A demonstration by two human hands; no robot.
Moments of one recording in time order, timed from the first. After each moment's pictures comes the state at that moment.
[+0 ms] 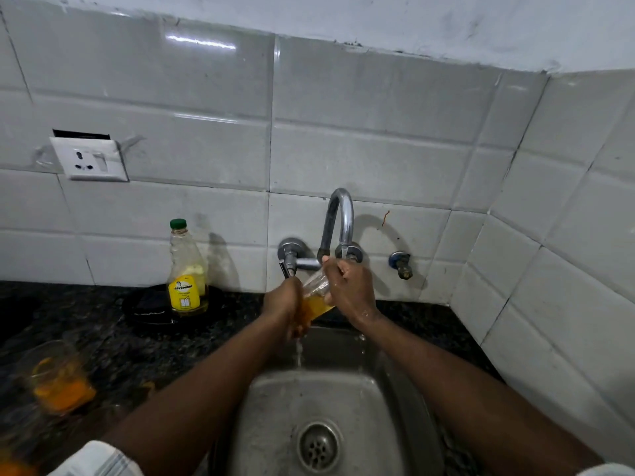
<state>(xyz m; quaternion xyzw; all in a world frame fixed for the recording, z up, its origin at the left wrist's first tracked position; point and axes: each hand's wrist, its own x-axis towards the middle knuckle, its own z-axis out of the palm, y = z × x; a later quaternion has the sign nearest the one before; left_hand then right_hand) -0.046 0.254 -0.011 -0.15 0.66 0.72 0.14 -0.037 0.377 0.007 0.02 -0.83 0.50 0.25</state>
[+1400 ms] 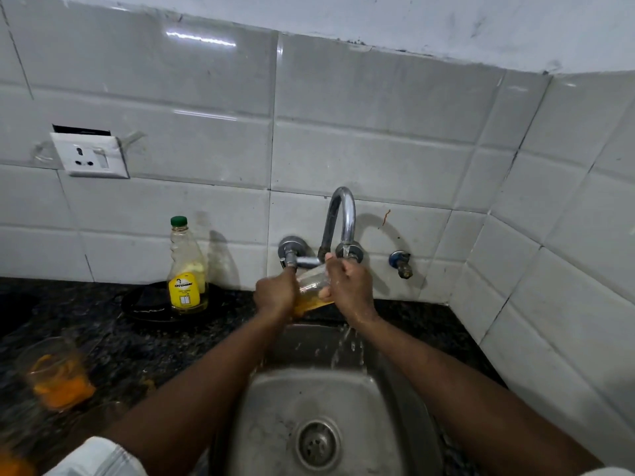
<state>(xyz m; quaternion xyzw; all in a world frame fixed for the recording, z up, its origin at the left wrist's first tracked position) -0.063 0.247 -0.019 -0.16 0.71 0.69 -0.05 -0.025 0.367 0.016 -0.02 -0.78 0.58 0.22</state>
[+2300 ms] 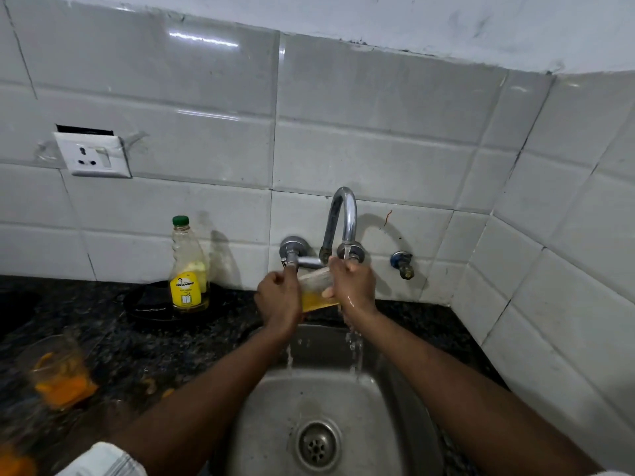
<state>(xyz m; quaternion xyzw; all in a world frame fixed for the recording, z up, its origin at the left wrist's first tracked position) -0.044 0.253 -0.020 -0.11 0.72 0.66 -0.16 -0.034 0.366 0.015 -0.12 -0.78 0.58 0.21</state>
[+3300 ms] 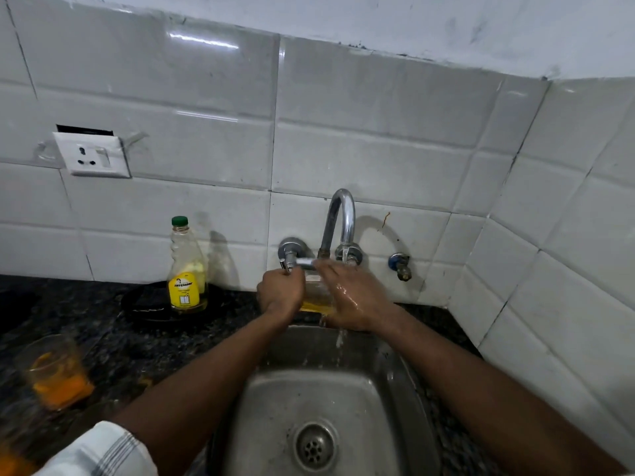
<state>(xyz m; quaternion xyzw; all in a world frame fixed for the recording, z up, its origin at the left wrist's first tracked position) -0.055 0.257 0.001 -0.12 0.82 0.55 -0.10 -0.022 0.396 0.025 0.19 -0.97 -0.05 0.11</state>
